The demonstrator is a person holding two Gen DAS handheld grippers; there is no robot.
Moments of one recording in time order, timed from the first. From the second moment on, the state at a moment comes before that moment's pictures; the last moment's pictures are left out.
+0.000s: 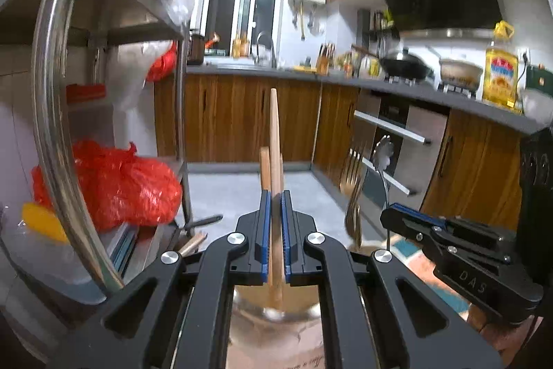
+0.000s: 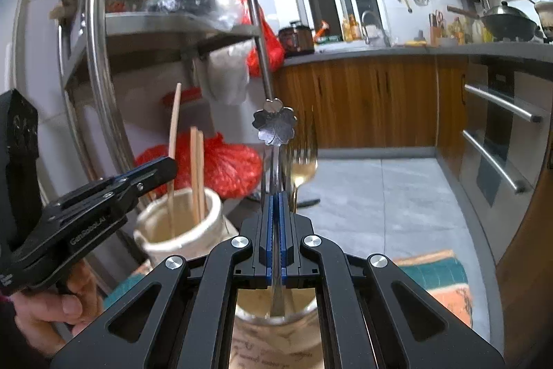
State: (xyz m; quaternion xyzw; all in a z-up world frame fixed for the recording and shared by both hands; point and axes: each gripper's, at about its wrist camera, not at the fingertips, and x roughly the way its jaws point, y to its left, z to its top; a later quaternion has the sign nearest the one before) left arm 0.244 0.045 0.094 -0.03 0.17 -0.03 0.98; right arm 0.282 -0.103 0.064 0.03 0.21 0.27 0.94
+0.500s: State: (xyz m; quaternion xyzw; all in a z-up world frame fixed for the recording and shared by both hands) left arm 0.258 0.044 0.082 -0.01 0.26 -0.03 0.97; right arm 0.289 -0.092 0.047 -0.01 0.27 0.25 0.93
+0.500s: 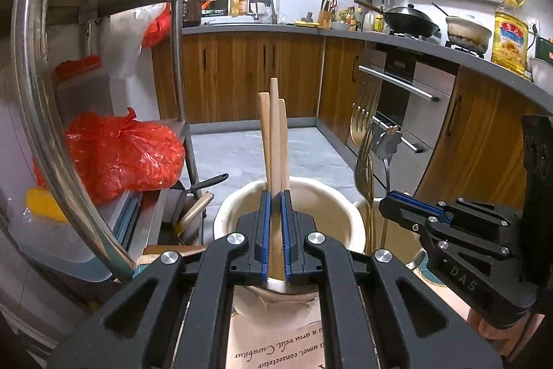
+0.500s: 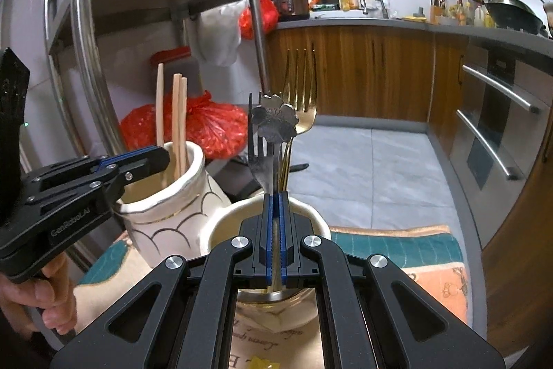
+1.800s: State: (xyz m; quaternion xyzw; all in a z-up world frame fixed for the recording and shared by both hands) left arm 0.163 0.021 0.036 0.01 0.35 -0.07 0.94; right arm 0.226 -0.150 0.032 -0.04 0.37 0.27 0.89
